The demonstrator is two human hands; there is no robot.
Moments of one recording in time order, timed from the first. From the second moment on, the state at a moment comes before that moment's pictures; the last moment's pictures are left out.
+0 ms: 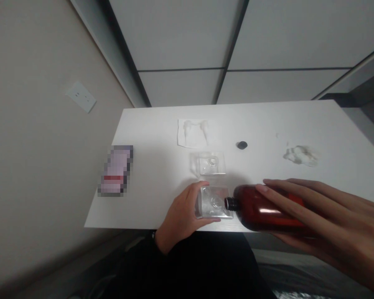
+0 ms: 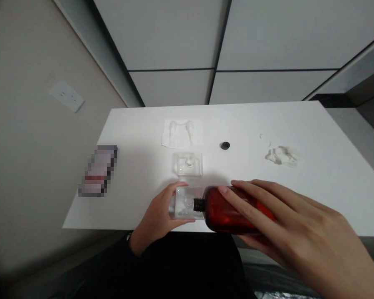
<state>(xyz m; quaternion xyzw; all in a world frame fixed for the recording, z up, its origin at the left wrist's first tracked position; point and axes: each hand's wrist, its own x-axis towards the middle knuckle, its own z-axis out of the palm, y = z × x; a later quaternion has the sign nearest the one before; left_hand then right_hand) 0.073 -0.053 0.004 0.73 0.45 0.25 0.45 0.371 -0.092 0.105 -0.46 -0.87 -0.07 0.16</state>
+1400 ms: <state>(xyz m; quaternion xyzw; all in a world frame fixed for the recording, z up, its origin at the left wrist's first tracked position) 0.036 0.040 0.031 0.81 0.47 0.22 0.27 0.366 -0.108 -0.046 -0.58 -0.55 0.22 0.56</state>
